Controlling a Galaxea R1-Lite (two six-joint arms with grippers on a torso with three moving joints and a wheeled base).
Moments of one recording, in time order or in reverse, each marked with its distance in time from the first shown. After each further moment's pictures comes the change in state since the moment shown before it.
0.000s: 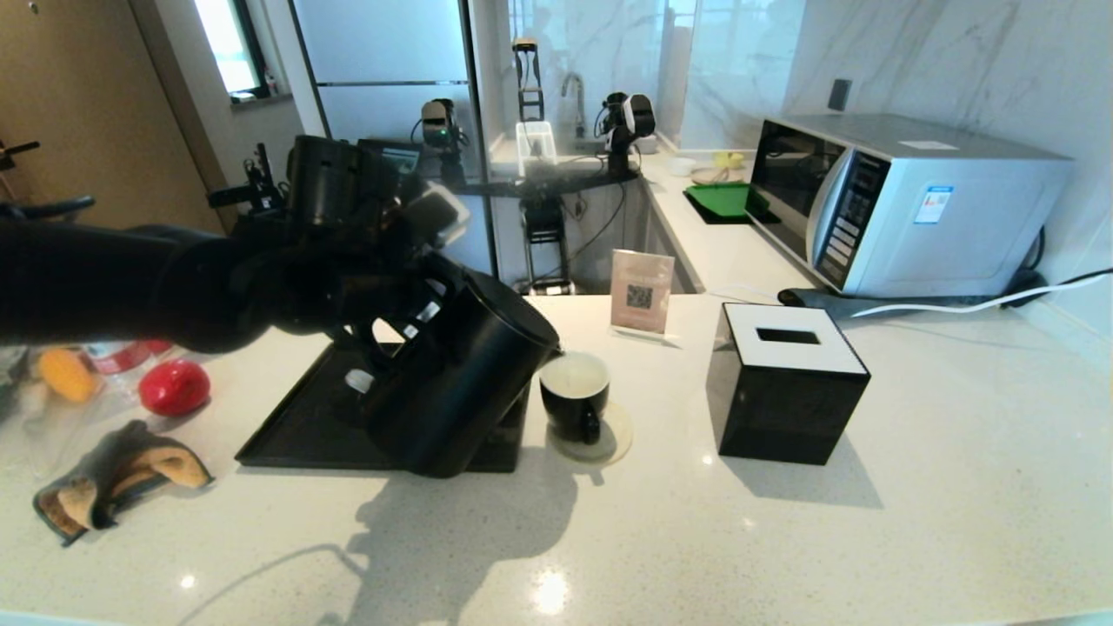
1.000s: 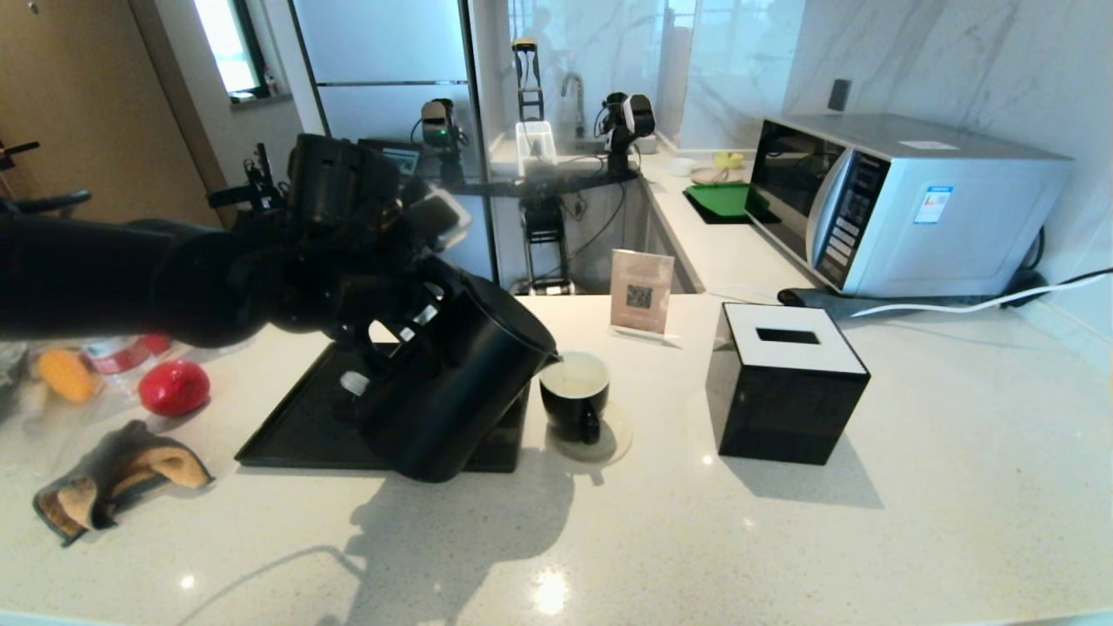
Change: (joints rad) left arm 0.001 0.000 -0.014 0.044 0.008 0.021; right arm 0.000 0.000 0.000 0.000 0.000 0.000
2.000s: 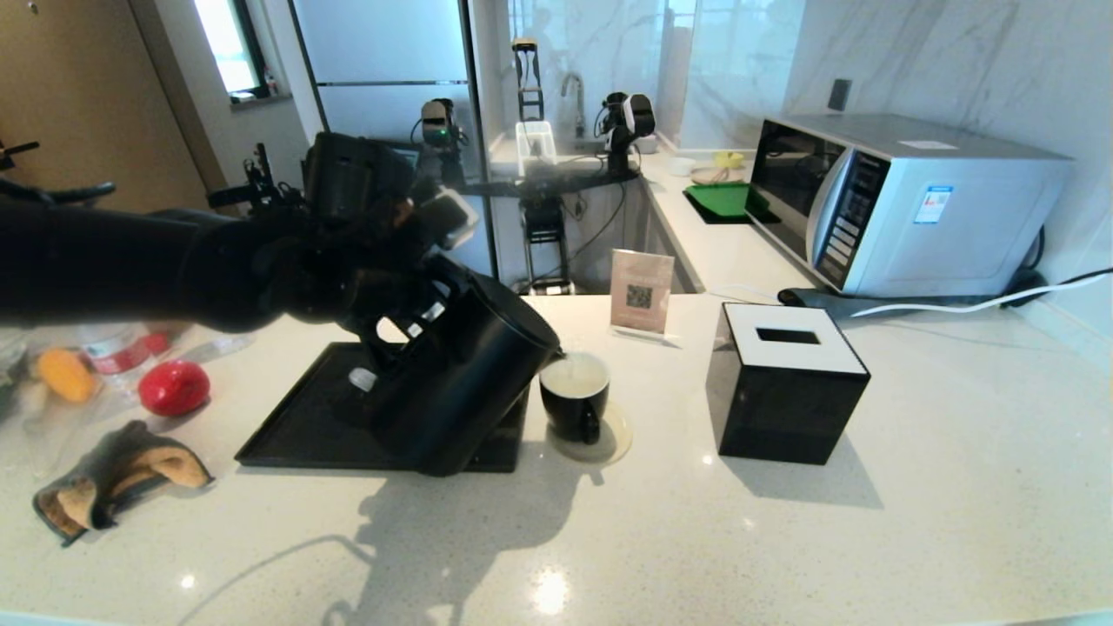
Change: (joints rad) left arm 0.000 0.041 -0.066 0.048 0.000 0.002; right arm 0.000 0.000 0.000 0.000 0.000 0.000
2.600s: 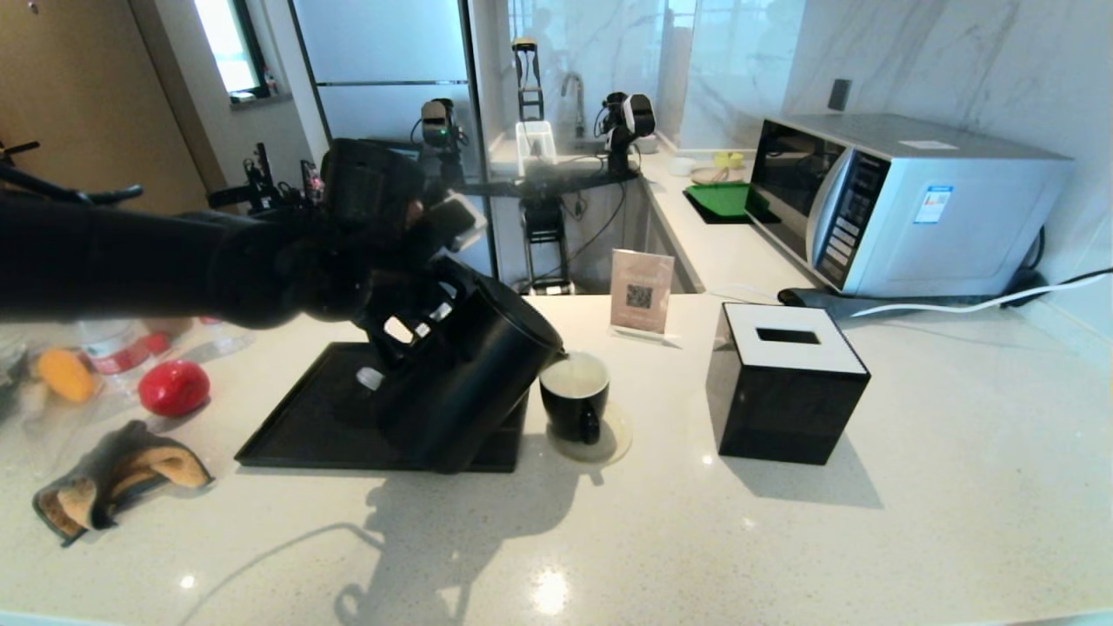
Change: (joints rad) left arm 0.000 0.038 -0.032 0.003 0.000 0.000; right arm 0.000 0.000 0.000 0.000 0.000 0.000
